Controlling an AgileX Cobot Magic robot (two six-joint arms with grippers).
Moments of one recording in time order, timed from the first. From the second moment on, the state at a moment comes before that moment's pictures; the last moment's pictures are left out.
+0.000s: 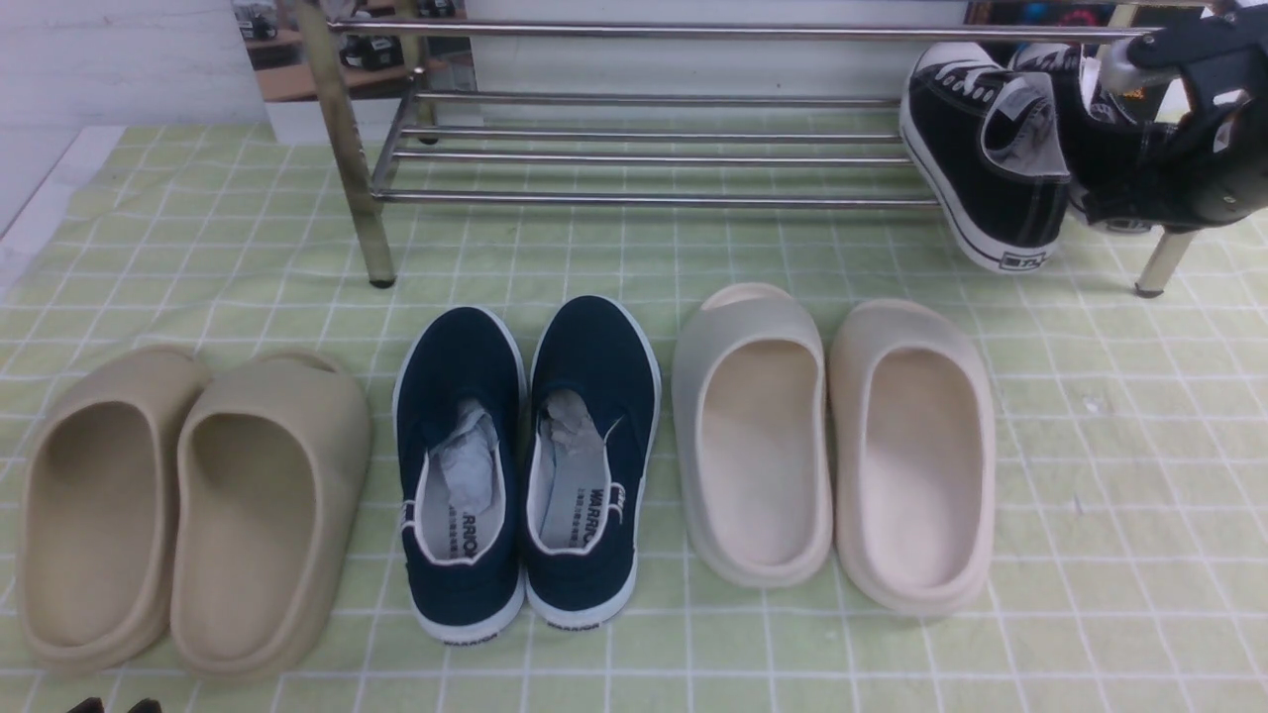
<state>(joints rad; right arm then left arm) 0.00 1.88 -1.45 -0.24 0.46 0.08 -0.11 -0.01 0.03 -0.03 0.39 -0.06</state>
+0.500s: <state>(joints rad) 0.03 1.66 -1.46 -0.20 0.72 0.09 -0.11 -0.01 0.03 -0.03 0.39 -0.06</state>
